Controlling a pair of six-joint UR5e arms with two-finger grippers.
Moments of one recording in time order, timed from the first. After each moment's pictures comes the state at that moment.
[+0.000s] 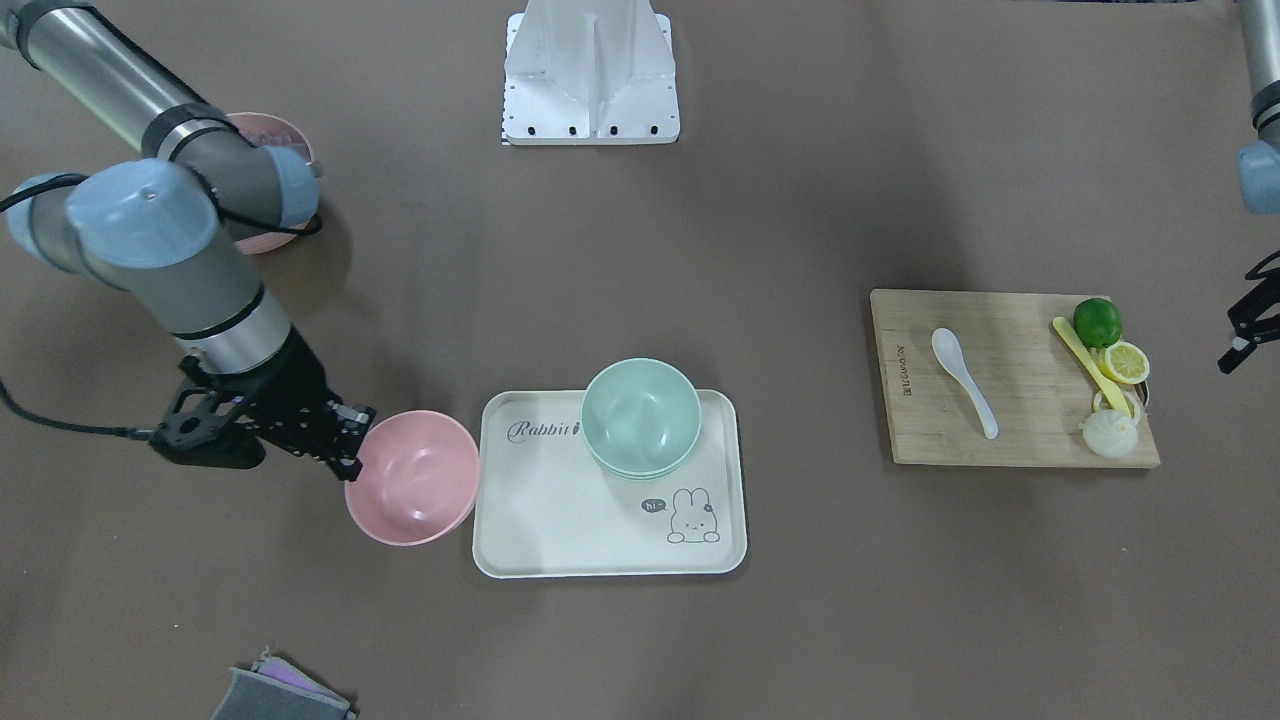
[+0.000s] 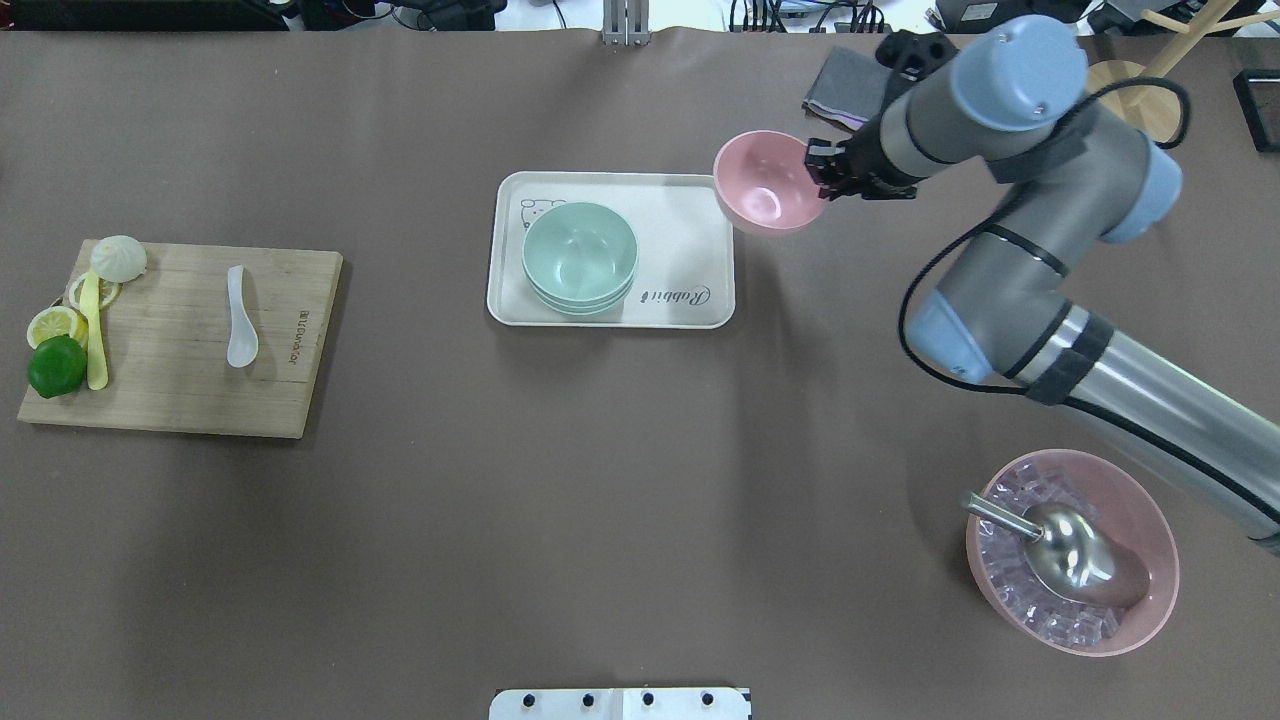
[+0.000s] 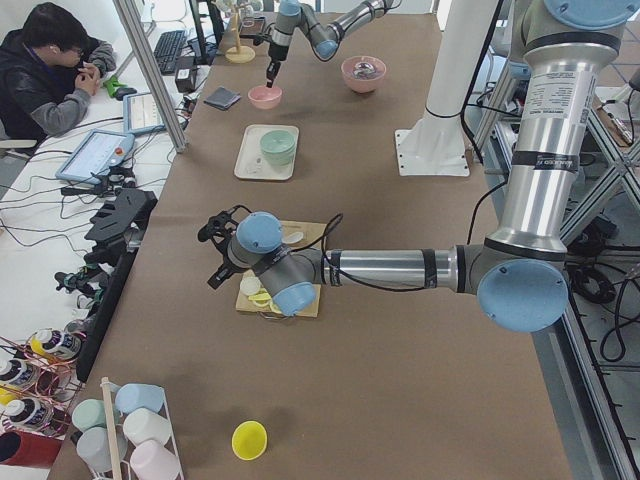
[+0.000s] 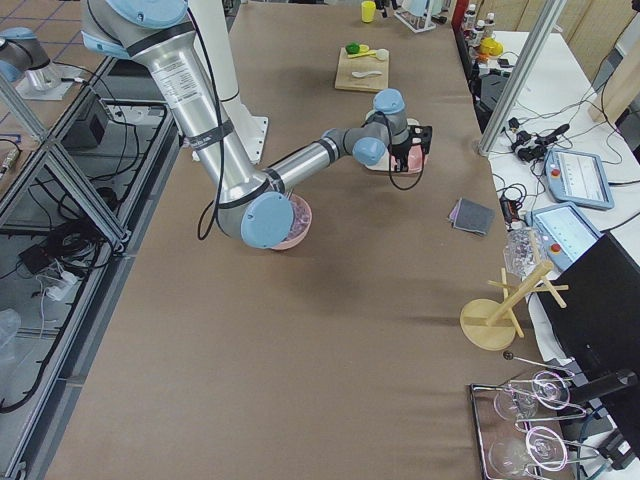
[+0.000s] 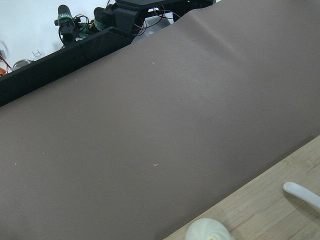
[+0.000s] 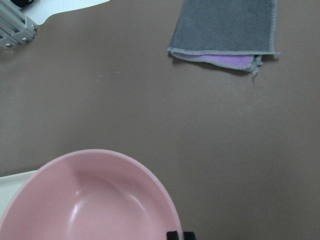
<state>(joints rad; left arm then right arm) -1.37 -1.69 -1.39 -2.57 -2.34 -0.21 0.82 -0.98 1.53 -1.19 1.91 1.31</state>
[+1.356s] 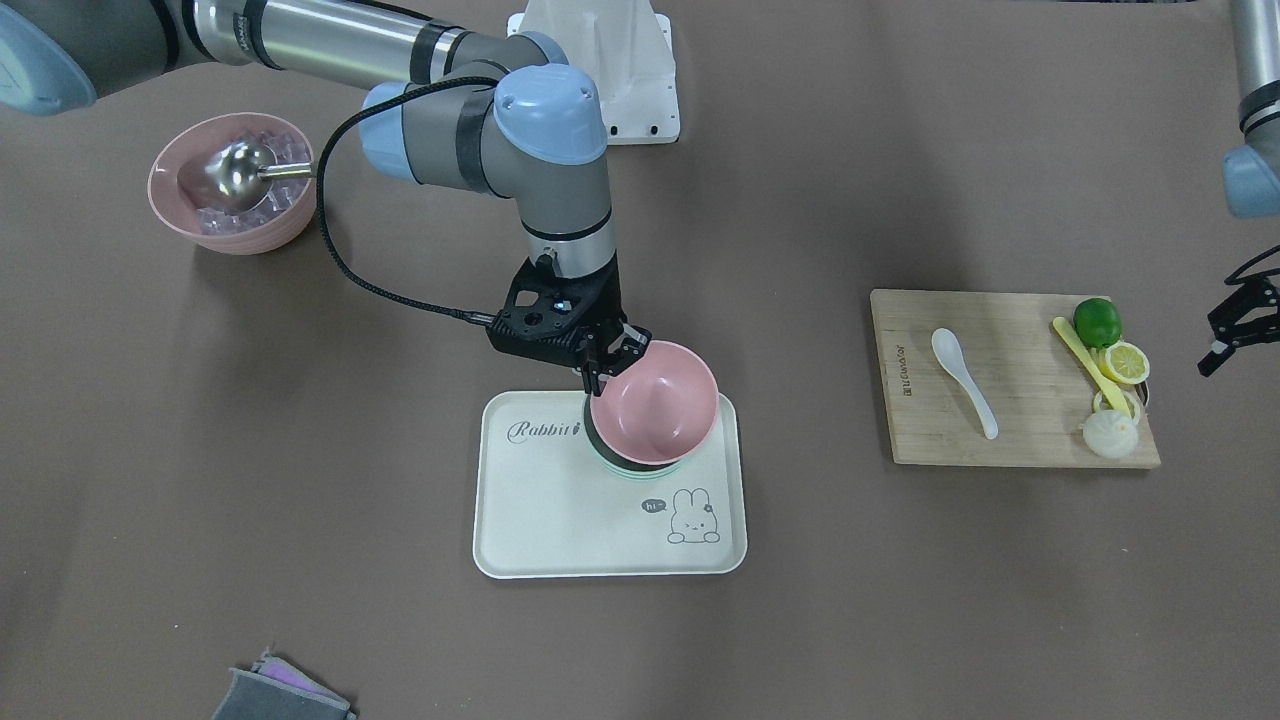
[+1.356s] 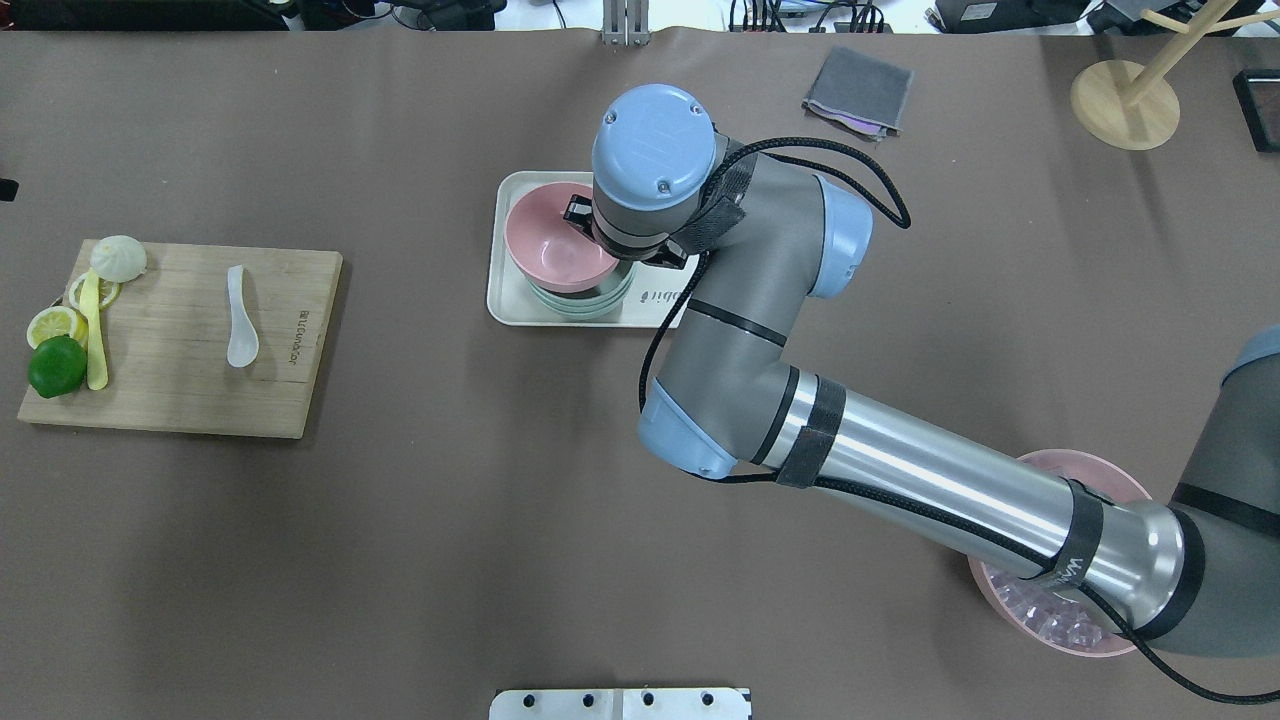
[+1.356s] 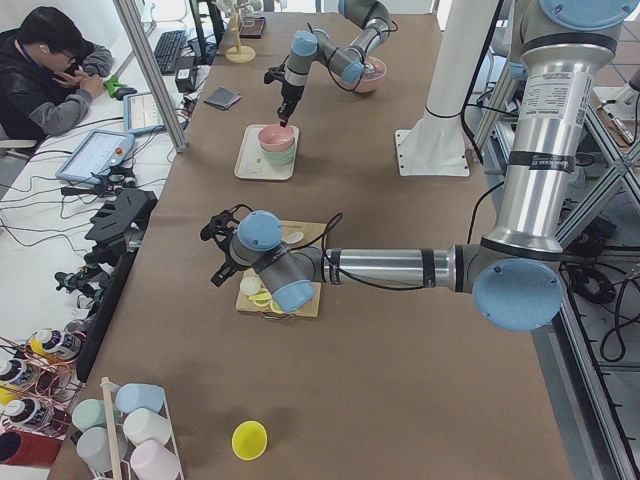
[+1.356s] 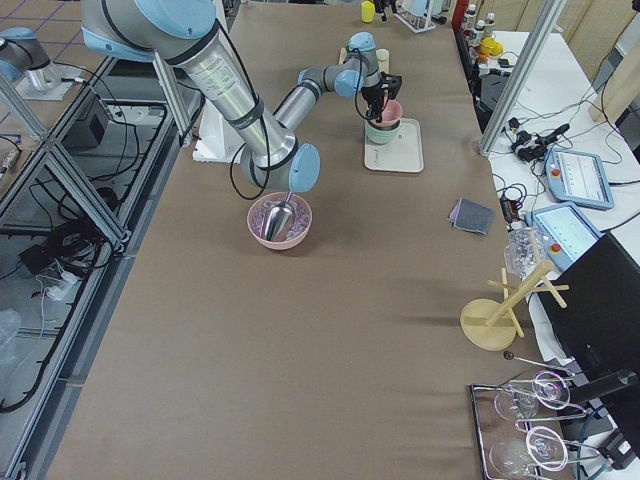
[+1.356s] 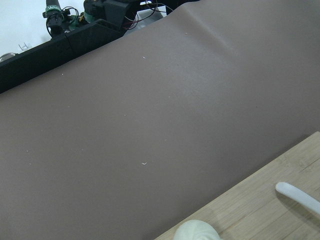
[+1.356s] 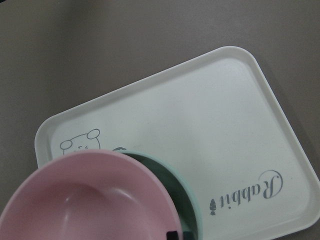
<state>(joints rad) -1.35 -1.69 -1.39 -2.57 -2.33 -0.22 0.59 -0.66 1.42 -1.45 1.72 1.56</state>
